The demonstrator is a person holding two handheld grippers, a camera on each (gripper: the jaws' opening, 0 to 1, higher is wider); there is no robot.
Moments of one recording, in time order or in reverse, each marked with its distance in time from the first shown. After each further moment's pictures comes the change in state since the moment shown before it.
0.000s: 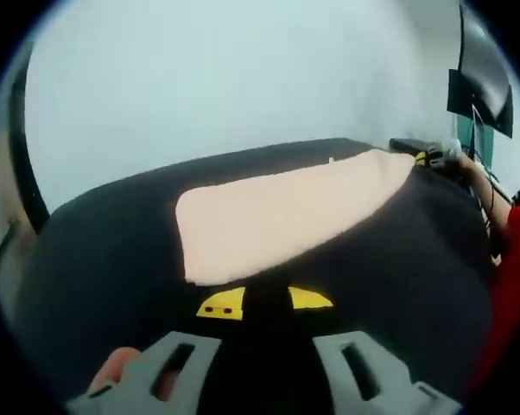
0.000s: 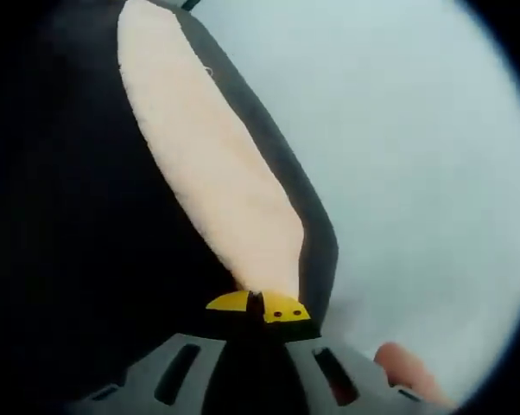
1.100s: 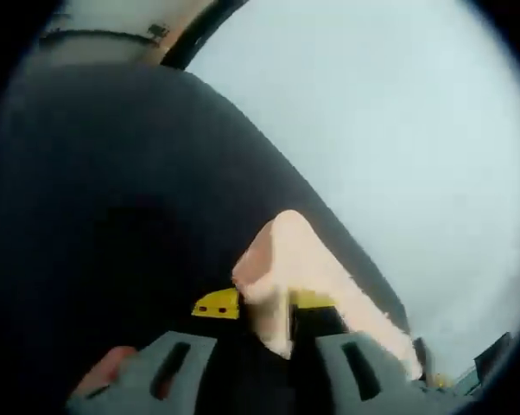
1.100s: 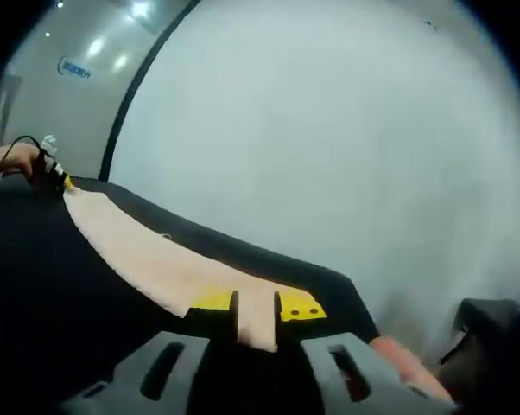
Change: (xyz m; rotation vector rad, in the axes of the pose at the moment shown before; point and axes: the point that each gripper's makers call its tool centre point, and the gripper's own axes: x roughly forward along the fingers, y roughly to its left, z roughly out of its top) left arm 0.035 0.057 0.013 -0.842 -0.239 0.337; right arm -0.077 -0.002 0.080 0.675 -0.580 -0.129
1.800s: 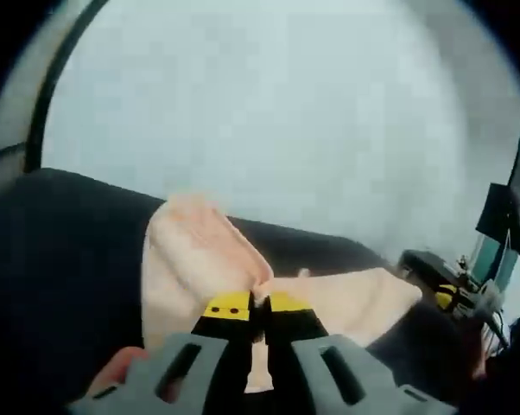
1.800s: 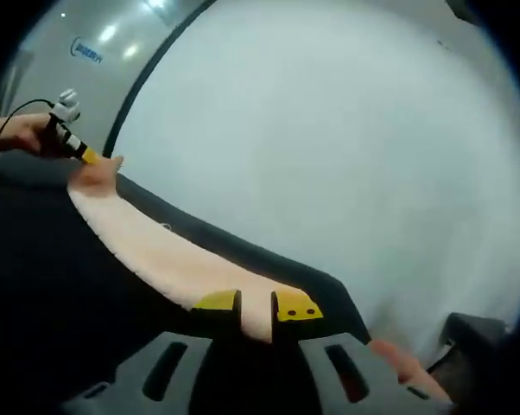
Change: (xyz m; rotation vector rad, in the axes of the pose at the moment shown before) left arm -0.006 -0.225 -0.095 0.480 0.031 -0.393; right arm -0.003 0.009 -0.015 -0.095 0.039 0.003
